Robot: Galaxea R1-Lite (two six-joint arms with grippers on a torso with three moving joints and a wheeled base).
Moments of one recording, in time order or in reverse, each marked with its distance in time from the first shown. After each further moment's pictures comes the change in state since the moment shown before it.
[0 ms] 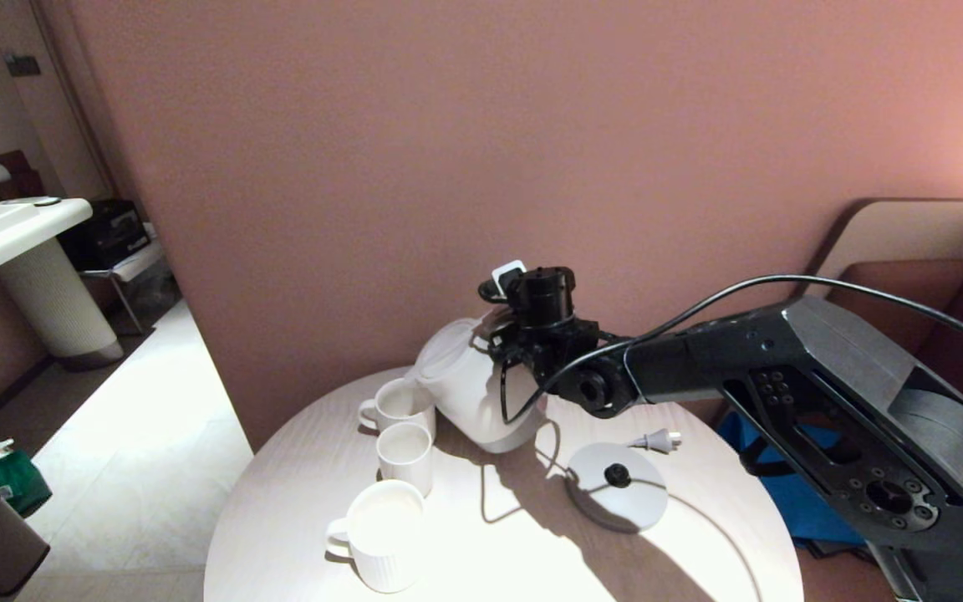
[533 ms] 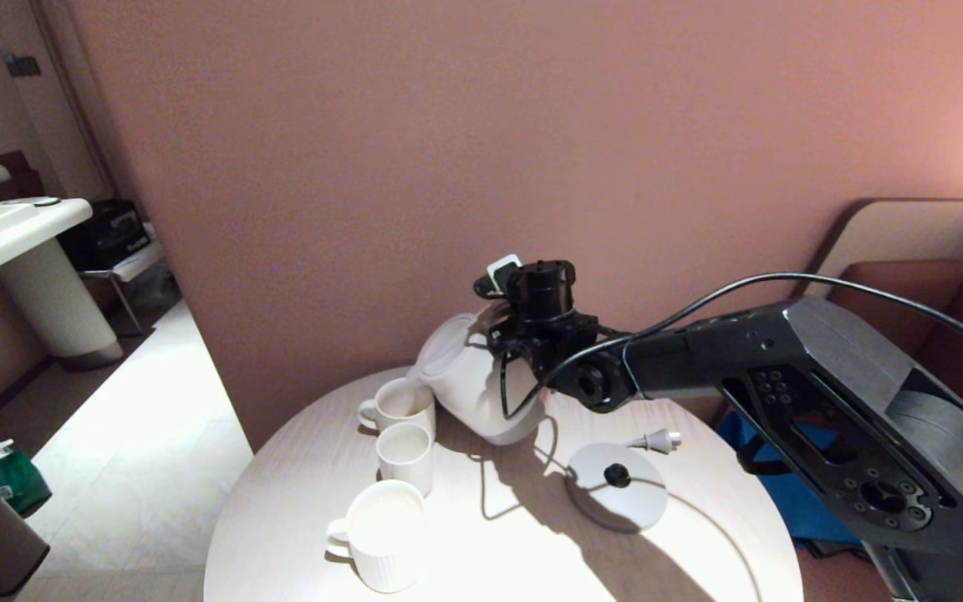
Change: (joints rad) left arm 0.000 0.000 0.000 0.000 0.000 0.000; right arm -0.001 0.010 -0.036 -0.001 -0.003 -0.074
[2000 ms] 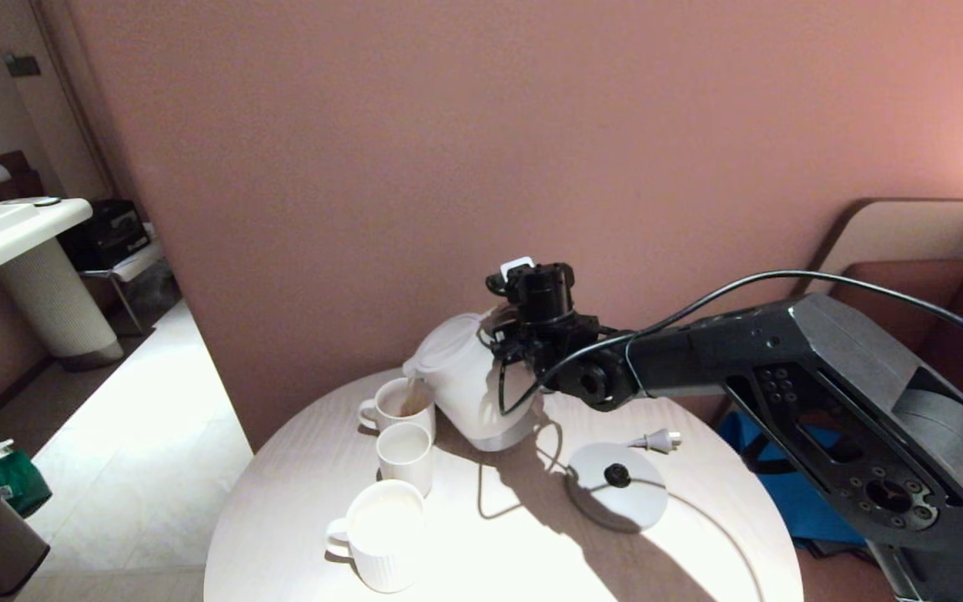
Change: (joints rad) left arm 0.000 0.000 0.000 0.000 0.000 0.000; right arm -0.005 -0.011 0.014 0.069 -0.011 0.202
